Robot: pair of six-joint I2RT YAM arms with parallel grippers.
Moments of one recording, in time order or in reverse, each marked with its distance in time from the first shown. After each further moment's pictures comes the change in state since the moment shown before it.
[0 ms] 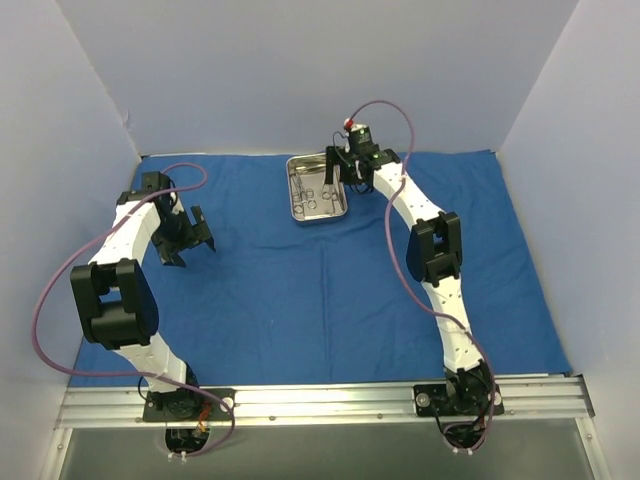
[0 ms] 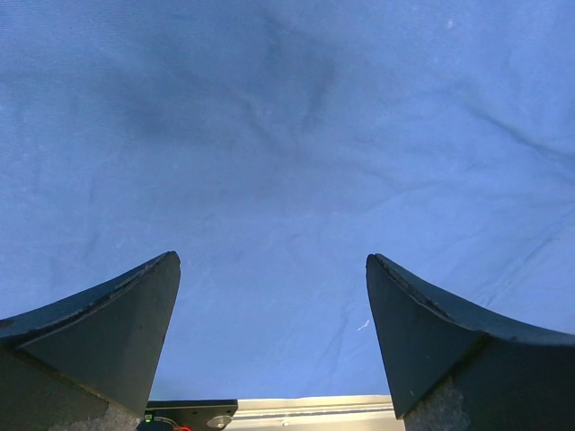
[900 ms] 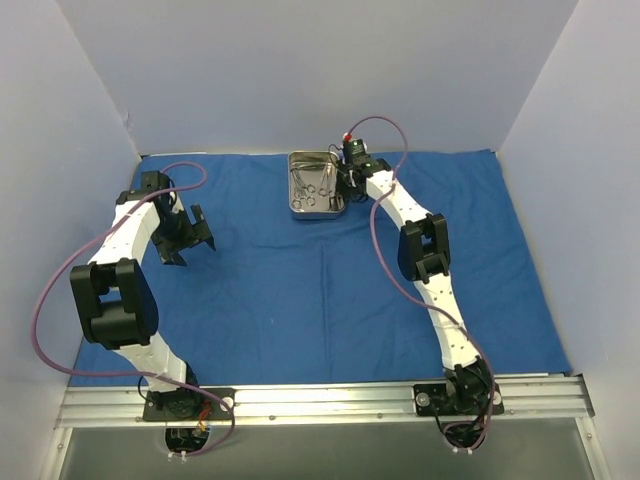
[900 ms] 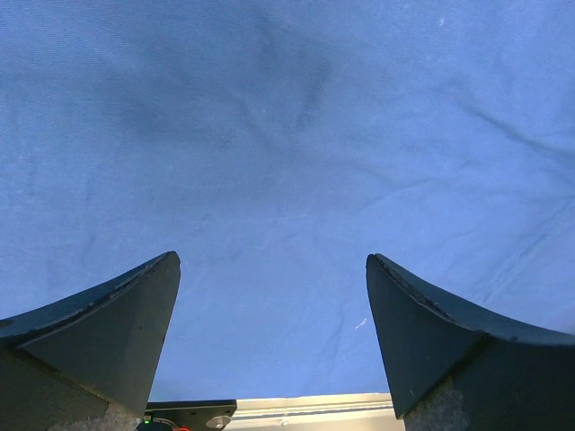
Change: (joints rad) left arm 0.003 -0.004 0.001 0.003 0.013 0.003; right arm 0.001 0.187 0.111 -0.024 0.007 0.085
